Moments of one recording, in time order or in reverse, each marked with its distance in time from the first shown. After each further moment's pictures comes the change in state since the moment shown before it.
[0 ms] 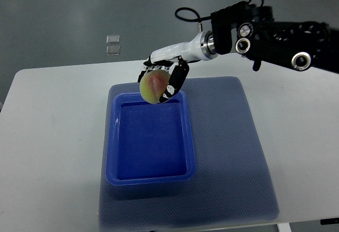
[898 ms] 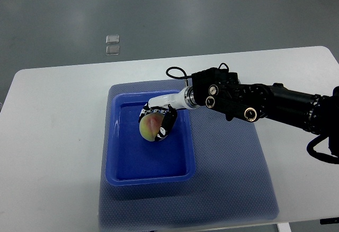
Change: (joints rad) left arm 0.001 0.000 0.000 0.006 -0.001 0.001 0.001; right arm -0.243 0.192 0.000 -0.232 -0.091 -0.051 0.003
